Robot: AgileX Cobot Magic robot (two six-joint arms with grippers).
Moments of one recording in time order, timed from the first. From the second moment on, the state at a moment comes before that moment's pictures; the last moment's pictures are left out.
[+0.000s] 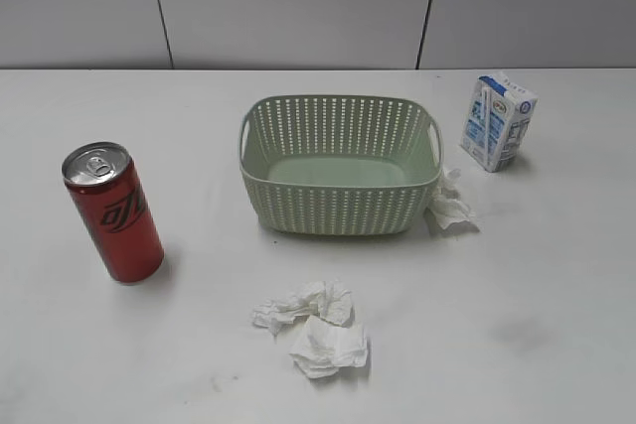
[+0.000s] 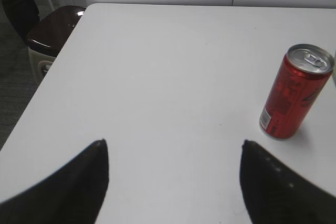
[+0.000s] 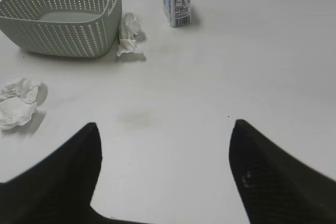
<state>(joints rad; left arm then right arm) 0.01 -0.01 -0.50 -0.04 1.05 0.00 0.15 -0.01 -0.50 0.09 1.05 0.00</state>
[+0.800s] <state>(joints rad) -0.01 0.36 -0.64 -0.06 0.93 0.04 0.15 -0.01 -0.50 0.09 1.05 0.00</state>
